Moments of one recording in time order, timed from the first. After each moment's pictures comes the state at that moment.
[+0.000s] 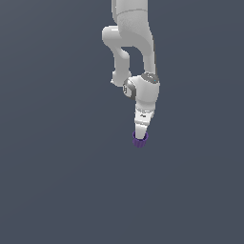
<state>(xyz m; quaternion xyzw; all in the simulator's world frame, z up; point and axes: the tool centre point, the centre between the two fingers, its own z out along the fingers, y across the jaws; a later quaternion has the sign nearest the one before) -0.065 0.102 0.065 0.79 0.60 0.08 0.07</state>
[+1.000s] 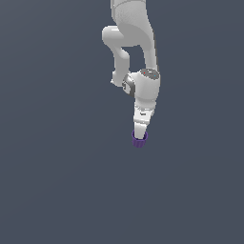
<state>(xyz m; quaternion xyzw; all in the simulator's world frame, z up) -0.051 0.095 0.092 0.79 0.60 0.08 0.07</state>
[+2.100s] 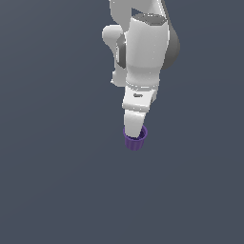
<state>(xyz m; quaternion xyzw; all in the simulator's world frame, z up) 0.045 0.052 0.262 0.79 0.60 0.08 0.07</state>
